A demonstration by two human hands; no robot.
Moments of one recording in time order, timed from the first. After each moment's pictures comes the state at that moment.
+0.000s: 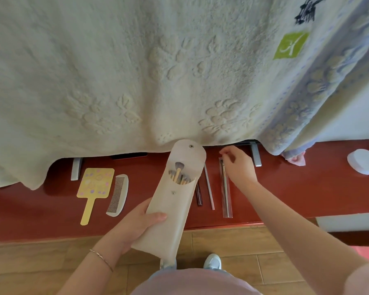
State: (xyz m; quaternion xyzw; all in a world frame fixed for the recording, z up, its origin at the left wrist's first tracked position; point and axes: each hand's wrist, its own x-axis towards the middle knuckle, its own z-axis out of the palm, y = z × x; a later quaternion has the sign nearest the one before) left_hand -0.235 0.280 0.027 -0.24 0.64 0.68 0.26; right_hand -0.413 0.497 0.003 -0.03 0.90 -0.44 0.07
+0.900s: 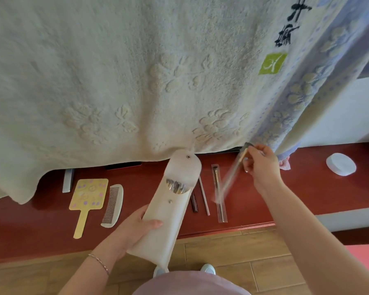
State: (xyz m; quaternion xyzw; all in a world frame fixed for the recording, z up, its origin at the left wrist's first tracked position) left_hand -0.238 0.268 0.016 -0.25 0.68 0.64 0.27; right_hand -0.421 0.534 0.045 0.20 0.70 -0.69 0.02
